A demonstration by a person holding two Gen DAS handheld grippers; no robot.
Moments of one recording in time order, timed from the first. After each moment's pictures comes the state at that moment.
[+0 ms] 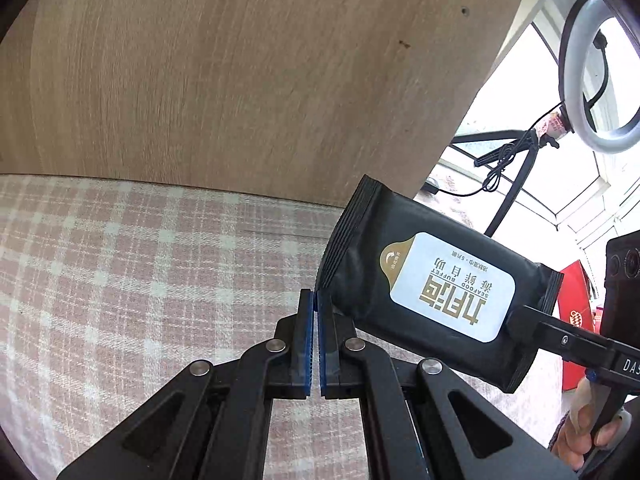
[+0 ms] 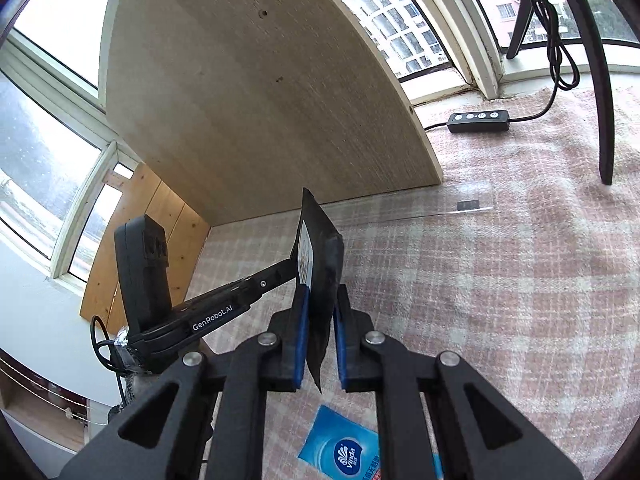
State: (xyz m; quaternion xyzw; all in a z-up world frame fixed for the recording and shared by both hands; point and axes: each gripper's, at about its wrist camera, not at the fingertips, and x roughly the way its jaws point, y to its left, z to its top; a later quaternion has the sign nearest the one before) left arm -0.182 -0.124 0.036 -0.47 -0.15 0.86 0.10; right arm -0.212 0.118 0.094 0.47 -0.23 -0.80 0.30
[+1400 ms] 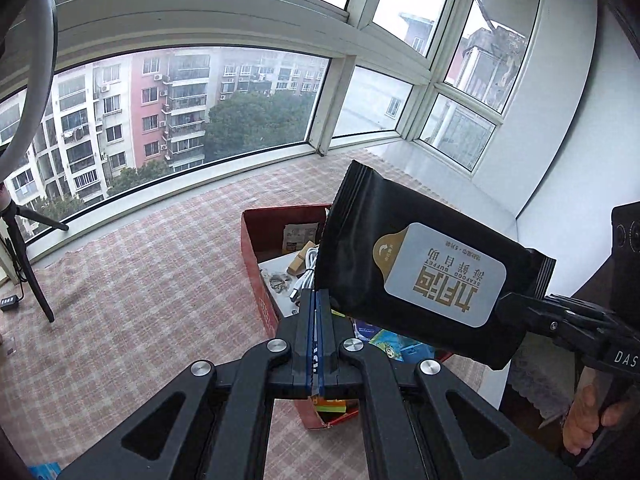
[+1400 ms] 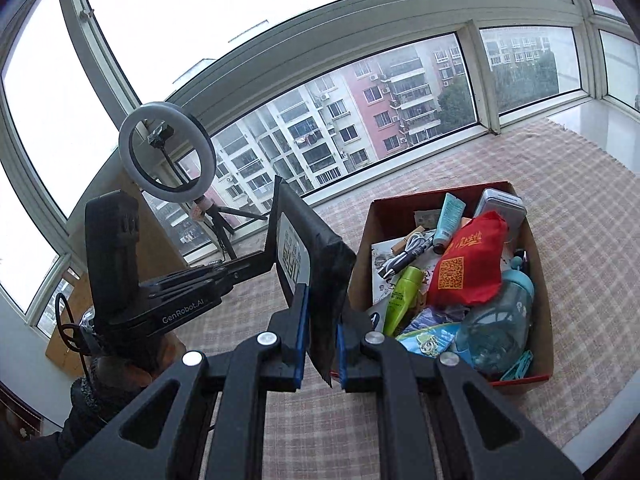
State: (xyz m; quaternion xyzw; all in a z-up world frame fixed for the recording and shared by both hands) left arm -0.062 0.433 0.207 -0.39 0.02 0.84 0.39; right arm 0.084 0.582 0.237 0.32 -0.22 -0.92 0.02
